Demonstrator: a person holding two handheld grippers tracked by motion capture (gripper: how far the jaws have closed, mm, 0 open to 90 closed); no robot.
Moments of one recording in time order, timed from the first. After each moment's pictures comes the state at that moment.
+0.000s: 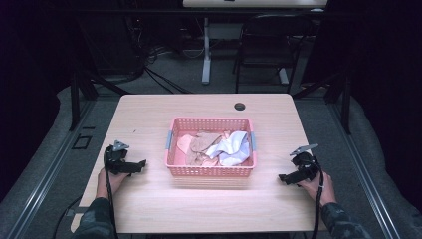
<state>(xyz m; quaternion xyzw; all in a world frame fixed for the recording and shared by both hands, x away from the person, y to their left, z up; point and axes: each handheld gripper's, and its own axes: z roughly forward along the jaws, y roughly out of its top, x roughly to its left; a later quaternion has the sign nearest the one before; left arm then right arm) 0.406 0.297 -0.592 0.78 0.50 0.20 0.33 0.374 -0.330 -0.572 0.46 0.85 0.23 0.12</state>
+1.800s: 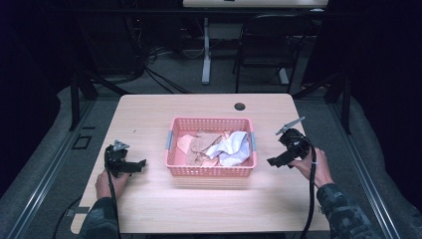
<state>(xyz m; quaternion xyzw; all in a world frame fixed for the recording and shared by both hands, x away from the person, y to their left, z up) 0.407 0.296 -0.592 0.77 0.50 0.21 0.33 0.397 -0.272 -0.476 0.39 0.89 0.23 0.10</state>
